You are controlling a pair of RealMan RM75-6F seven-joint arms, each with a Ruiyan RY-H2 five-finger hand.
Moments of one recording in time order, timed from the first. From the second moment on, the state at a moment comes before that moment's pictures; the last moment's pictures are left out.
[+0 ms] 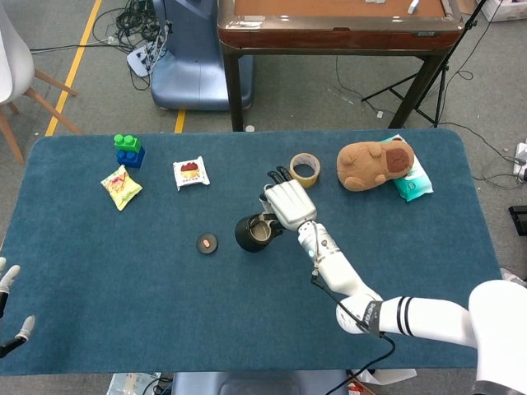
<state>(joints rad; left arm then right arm) 0.08 -1.02 -0.01 -1.79 1.55 1.67 0.16 1.05 -1.53 0.30 -1.55 -0.76 0.96 -0.62</state>
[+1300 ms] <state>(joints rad) 0.11 -1.02 -0.01 -1.77 1.55 1.70 0.13 1.36 -1.90 0.39 -1.04 -0.46 0.86 -0.79</state>
